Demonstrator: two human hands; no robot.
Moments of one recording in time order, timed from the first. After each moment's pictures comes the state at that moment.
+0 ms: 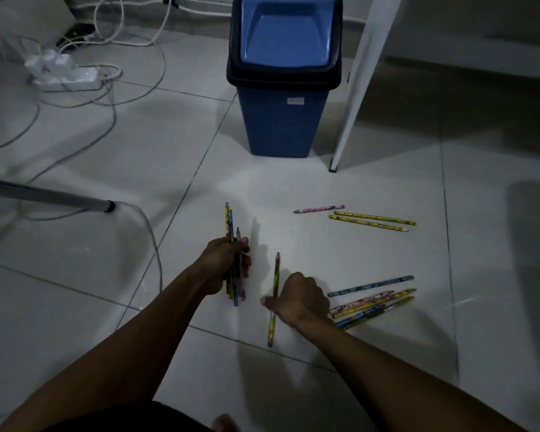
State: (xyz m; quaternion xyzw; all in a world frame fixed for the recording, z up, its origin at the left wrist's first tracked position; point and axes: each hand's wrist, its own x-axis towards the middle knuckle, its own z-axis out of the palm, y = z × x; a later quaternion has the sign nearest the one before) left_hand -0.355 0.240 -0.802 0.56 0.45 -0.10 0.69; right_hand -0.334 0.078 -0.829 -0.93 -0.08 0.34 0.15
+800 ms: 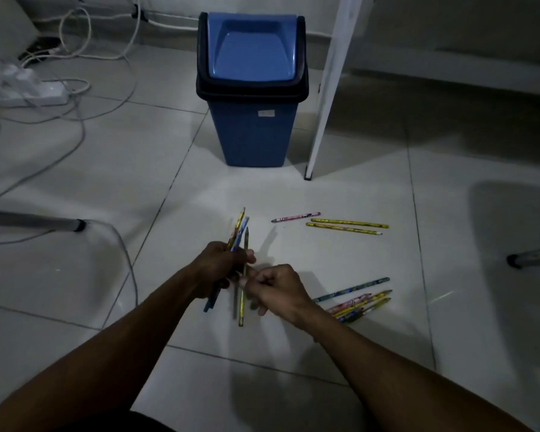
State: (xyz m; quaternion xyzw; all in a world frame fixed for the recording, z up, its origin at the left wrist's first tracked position) left_hand -0.329 0.227 -0.787 0.67 0.36 -0.19 0.62; right_hand -0.310 0.075 -0.809 -0.78 -0.06 0.38 0.49
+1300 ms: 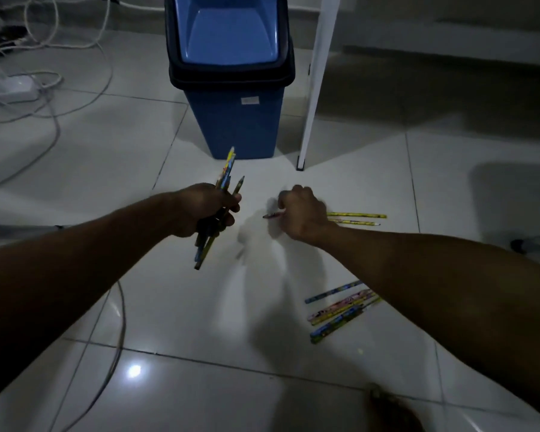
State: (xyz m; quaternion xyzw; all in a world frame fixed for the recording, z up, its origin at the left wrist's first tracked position) left_hand -0.247 0.258 -0.736 0.70 0.36 -0.25 0.56; right_hand -0.169 0.084 -0.811 -0.95 -0.24 0.16 0.12
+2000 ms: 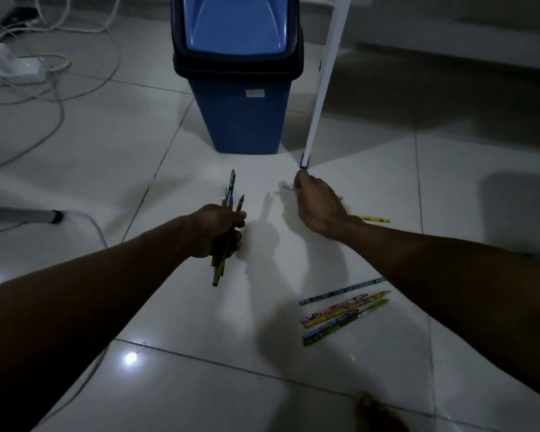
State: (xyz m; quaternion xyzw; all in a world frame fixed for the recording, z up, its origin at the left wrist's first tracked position) left_hand -0.264 0.226 -0.764 0.60 0.44 -0.26 0.62; right_hand -0.142 0.056 -0.815 -0.92 -0.32 0.08 0.20
